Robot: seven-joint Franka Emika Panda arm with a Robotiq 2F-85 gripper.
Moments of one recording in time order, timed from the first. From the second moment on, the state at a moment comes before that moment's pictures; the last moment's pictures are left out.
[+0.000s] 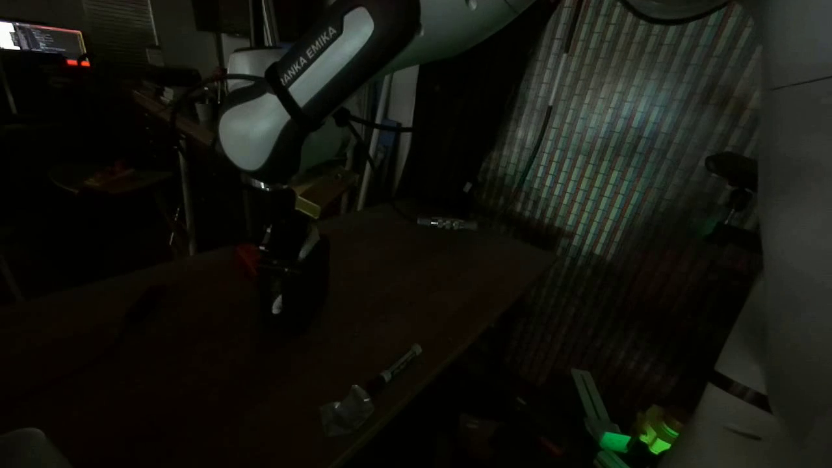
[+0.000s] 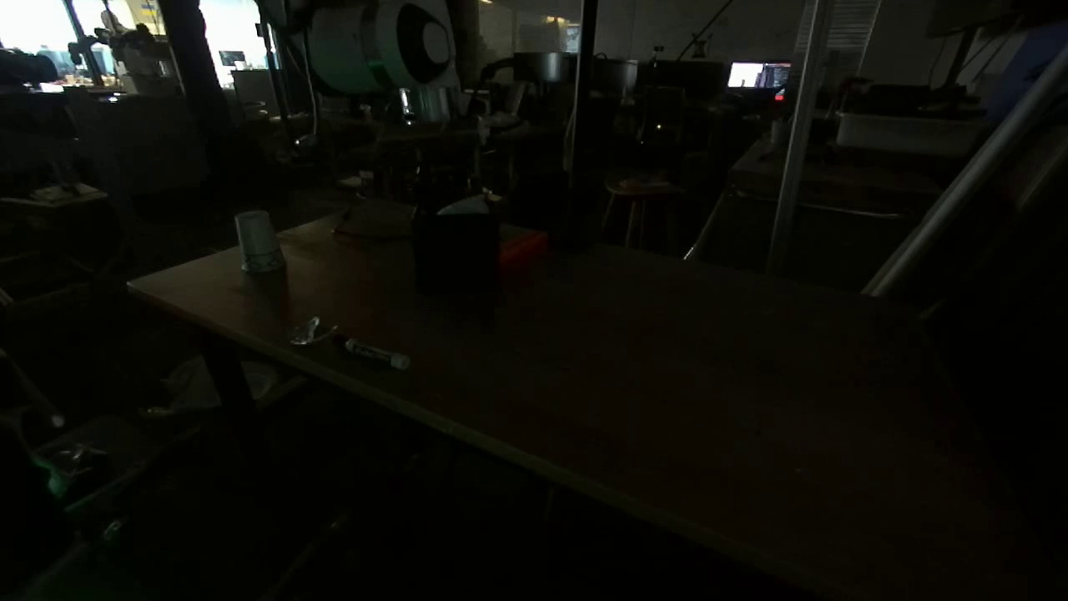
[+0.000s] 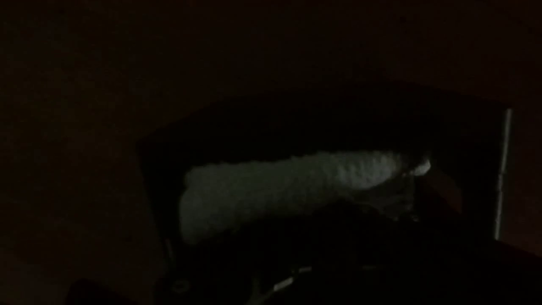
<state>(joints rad) 0.08 0.39 0.09 -1.90 -0.21 2.30 -0.21</state>
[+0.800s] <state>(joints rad) 0.08 0.19 0.08 -2.01 -0.27 2.28 -0.14</state>
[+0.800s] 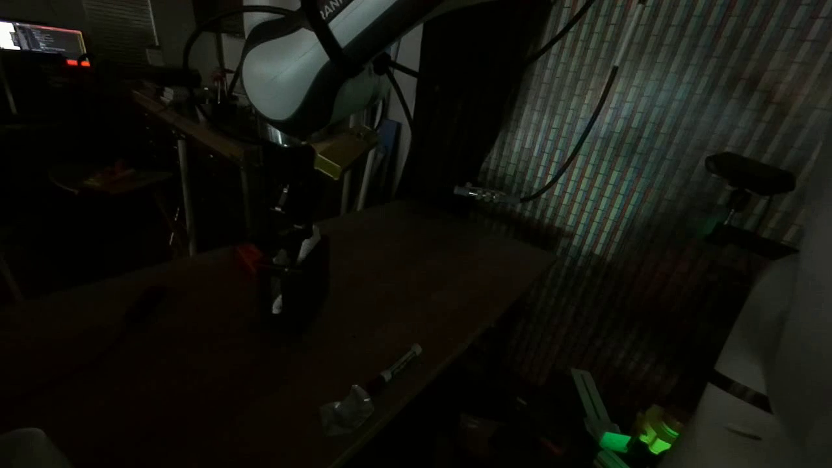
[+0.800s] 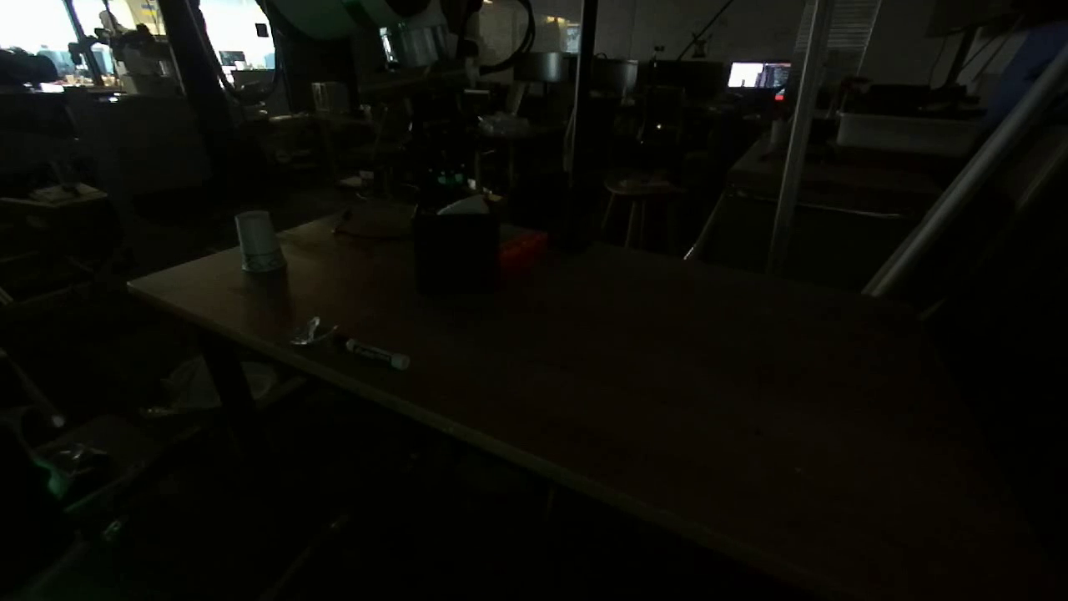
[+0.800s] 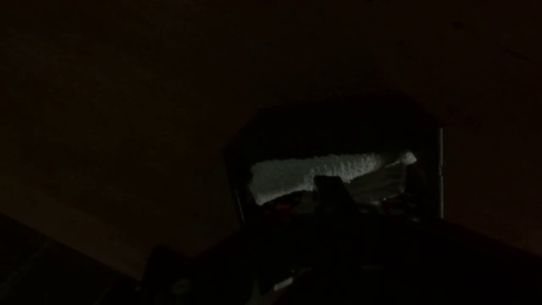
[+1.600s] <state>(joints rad) 0.07 0.20 0.05 -2.02 -0.31 2.28 -0.13</state>
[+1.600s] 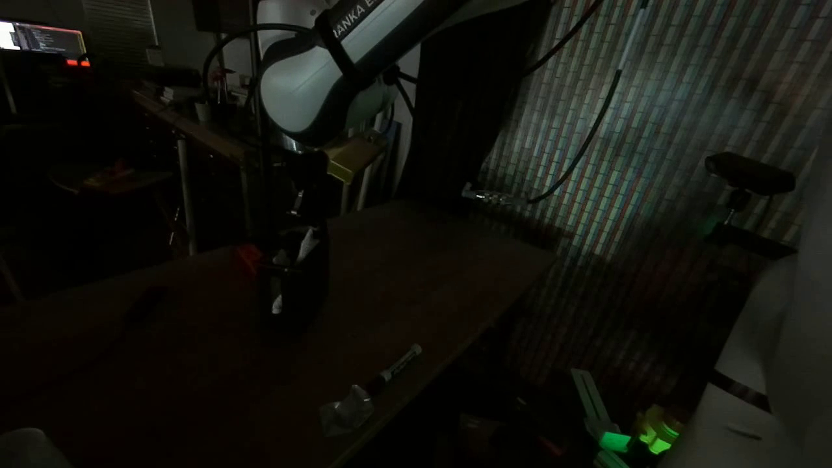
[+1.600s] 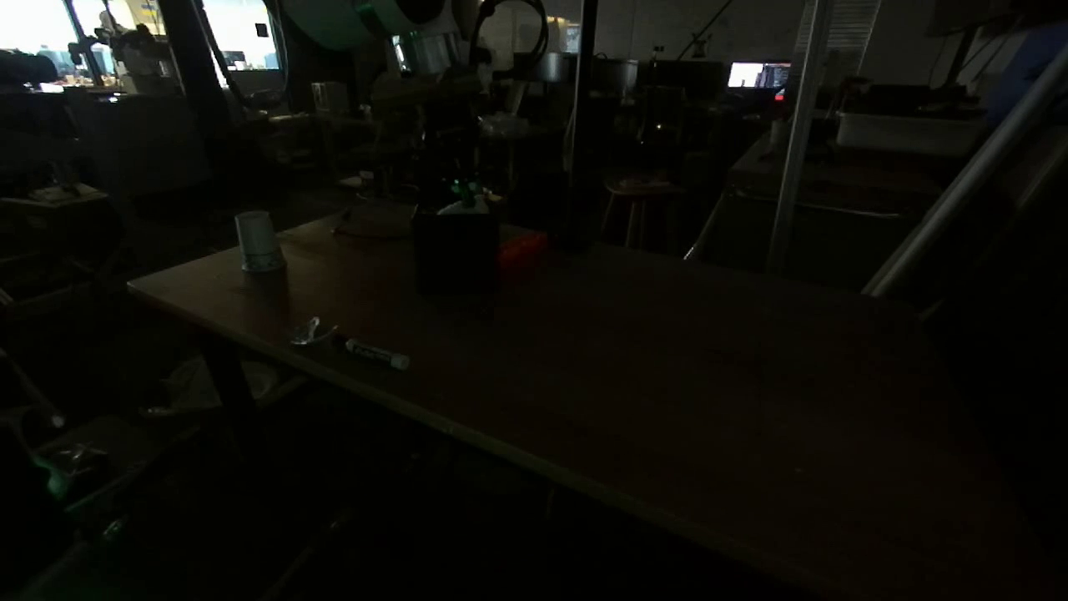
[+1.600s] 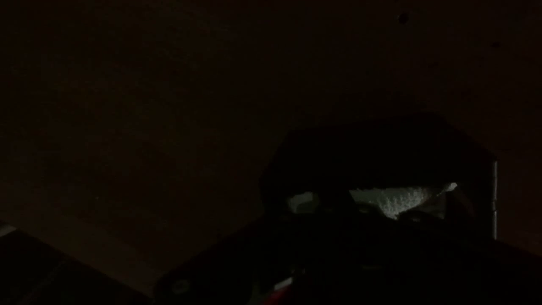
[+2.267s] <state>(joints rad) 0.08 0.26 0.06 -1.96 -0.30 2.28 -0.15</state>
